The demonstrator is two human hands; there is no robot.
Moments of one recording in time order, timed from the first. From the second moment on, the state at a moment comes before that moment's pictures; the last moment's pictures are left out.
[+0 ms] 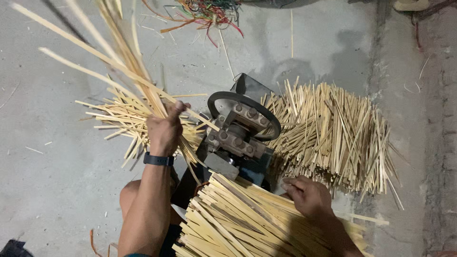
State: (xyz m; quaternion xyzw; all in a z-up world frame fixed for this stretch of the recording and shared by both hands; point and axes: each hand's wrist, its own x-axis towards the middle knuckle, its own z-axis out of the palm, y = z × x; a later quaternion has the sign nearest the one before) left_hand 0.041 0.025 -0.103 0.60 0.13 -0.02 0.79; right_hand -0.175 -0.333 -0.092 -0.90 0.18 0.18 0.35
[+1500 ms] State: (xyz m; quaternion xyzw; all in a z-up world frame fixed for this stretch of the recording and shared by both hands) left_hand 0.044 0.029 -0.129 0.53 0.21 -0.11 0.81; right_hand -0.194 -0.370 -0.132 -0.88 0.02 0.25 0.42
